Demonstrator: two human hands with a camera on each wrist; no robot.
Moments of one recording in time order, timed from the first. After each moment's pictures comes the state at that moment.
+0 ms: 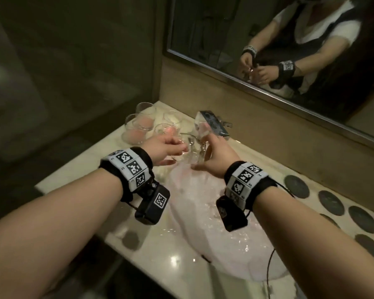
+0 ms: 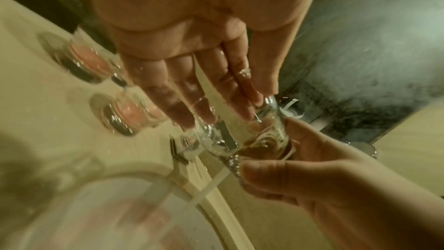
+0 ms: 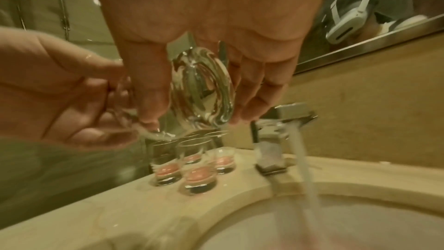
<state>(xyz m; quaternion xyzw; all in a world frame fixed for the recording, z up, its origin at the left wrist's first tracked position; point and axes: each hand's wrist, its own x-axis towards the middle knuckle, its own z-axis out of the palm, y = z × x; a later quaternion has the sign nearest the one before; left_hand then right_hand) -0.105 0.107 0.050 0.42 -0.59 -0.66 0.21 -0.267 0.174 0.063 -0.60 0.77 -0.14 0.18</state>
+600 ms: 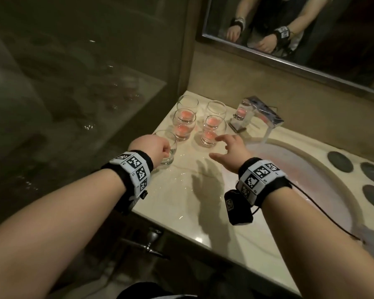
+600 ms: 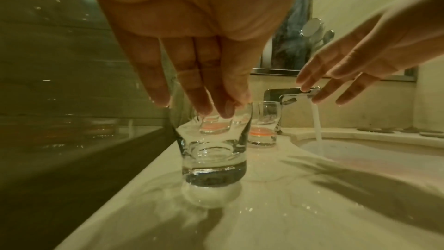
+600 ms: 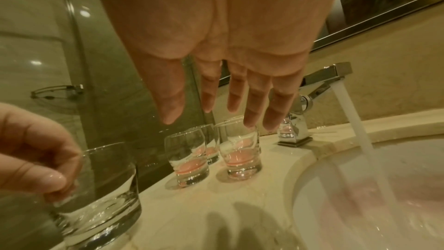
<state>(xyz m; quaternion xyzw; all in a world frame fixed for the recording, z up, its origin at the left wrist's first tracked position) 0.049 0.005 0.013 0.44 -0.87 -0.18 -0.07 -0.138 0.116 0.018 -0.48 0.83 -0.17 0.21</state>
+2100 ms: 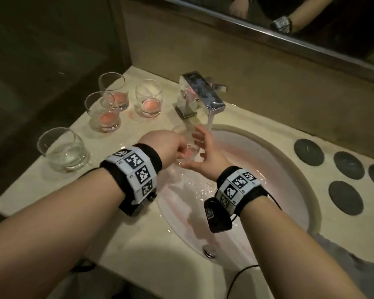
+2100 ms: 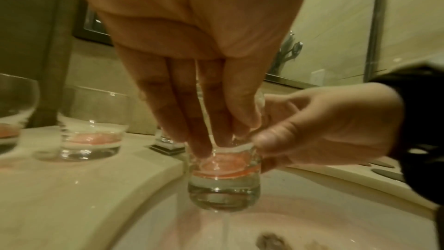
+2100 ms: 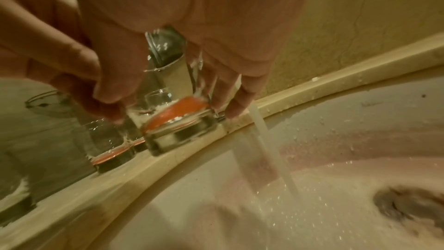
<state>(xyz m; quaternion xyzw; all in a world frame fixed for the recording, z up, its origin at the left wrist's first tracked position) -0.179 0.080 0.018 0.33 -0.92 -0.17 -0.16 -0.302 0.166 -0.045 -0.48 0.71 -0.35 0.38</state>
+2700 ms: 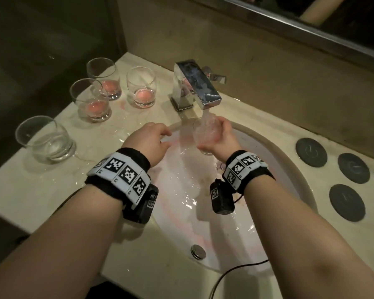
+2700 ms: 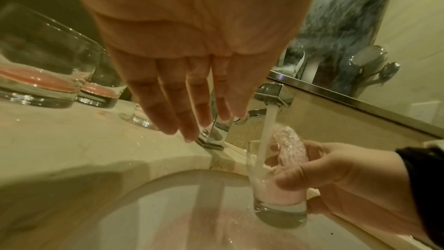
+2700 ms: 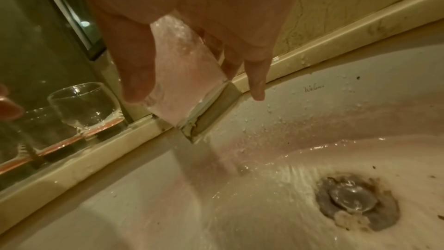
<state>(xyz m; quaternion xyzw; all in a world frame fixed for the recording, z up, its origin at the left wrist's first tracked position) -0.175 0.084 -0.020 0.50 -0.81 -0.29 0.03 -0.369 0.147 -0.069 -0.36 0.73 -0.40 0.41</state>
